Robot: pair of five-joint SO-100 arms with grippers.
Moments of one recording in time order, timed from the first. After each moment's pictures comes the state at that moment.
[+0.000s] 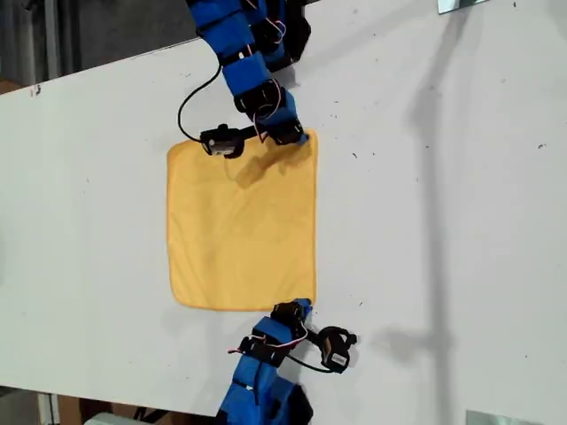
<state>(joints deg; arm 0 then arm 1) 5.4 101.5 135.6 39.5 -99.1 -10.8 111.4 140.2 51.7 80.2</state>
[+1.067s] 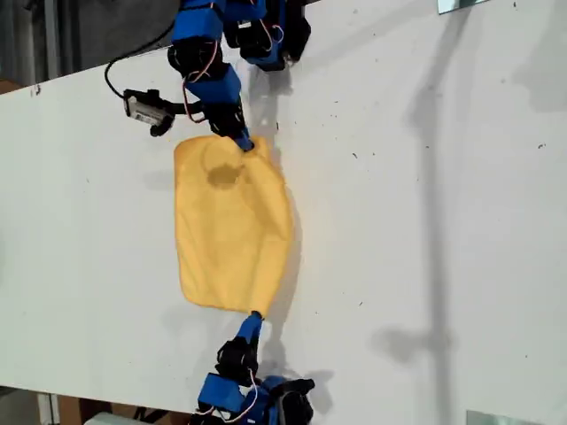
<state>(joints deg) -6.9 160.2 138.6 60.6 -84.7 10.6 132.8 120.2 73.7 67.3</state>
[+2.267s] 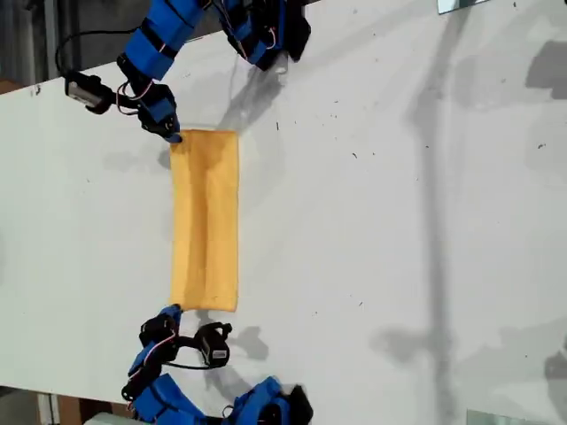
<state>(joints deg) -51.4 104.9 101.1 60.3 -51.4 52.8 105.9 109.1 59.9 43.7</state>
